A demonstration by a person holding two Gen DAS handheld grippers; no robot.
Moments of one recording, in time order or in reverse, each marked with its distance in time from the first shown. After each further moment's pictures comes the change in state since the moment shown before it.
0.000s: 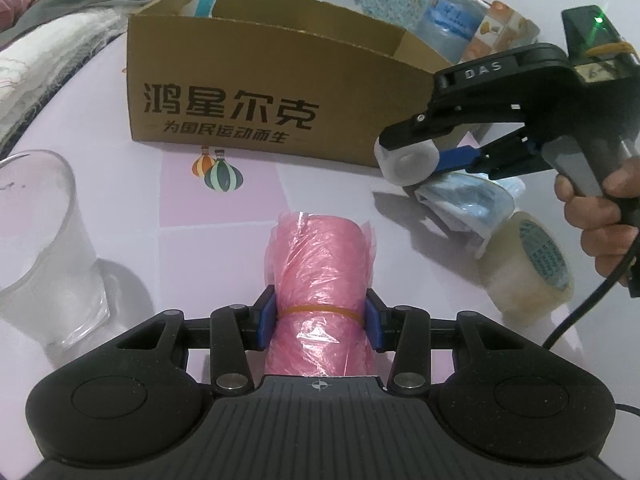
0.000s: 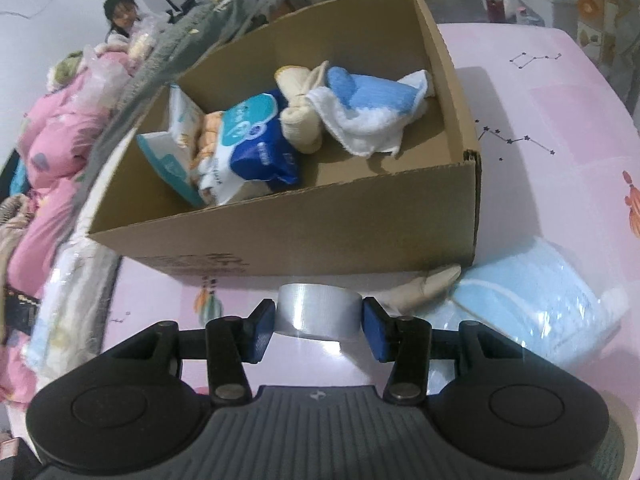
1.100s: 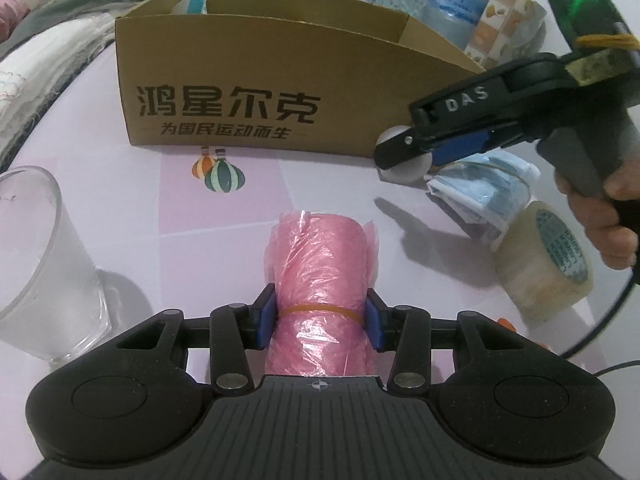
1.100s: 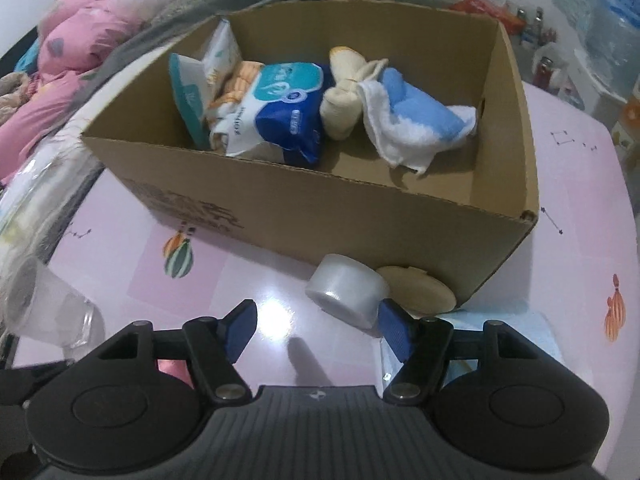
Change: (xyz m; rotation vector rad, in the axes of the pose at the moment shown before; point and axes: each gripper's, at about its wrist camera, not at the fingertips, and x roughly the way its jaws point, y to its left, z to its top) left arm 0.010 -0.001 0.004 0.041 0.032 0.047; right arm 0.011 0.030 -0.004 -0.355 0.045 -0.132
